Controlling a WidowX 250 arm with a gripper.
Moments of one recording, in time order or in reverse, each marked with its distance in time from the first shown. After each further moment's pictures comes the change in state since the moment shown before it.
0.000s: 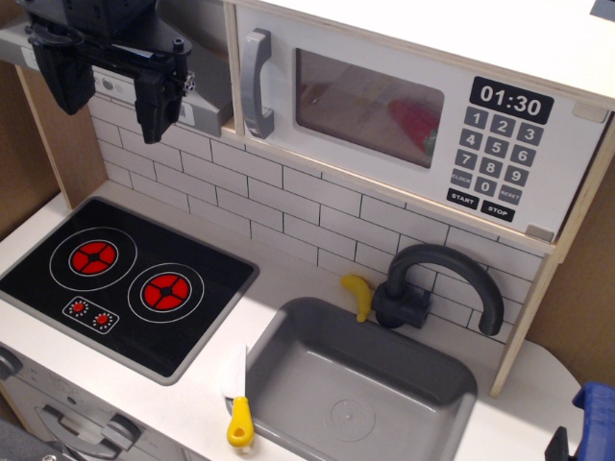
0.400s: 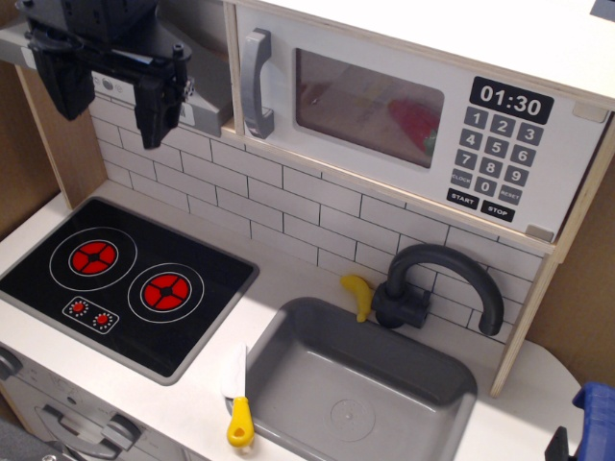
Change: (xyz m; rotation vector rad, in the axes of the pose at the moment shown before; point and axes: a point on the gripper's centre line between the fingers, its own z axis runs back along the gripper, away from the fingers) arm -0.002 -0.002 -0.006 -0.013 0.021 0.004
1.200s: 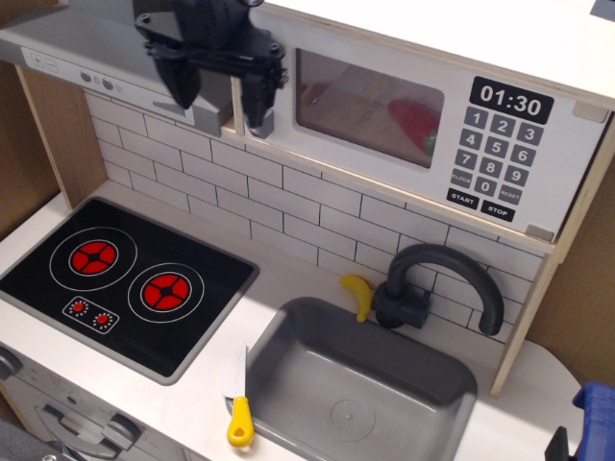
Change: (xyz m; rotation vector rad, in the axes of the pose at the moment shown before) arm 0.081 -0.026 -0.039 -0.078 -0.179 0.026
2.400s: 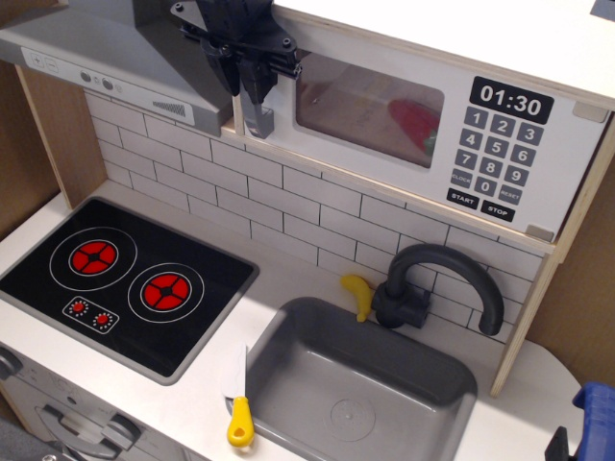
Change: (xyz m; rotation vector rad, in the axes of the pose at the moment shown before) arm 0.028 -0.001 -0.018 -0.062 -0.094 -0.158
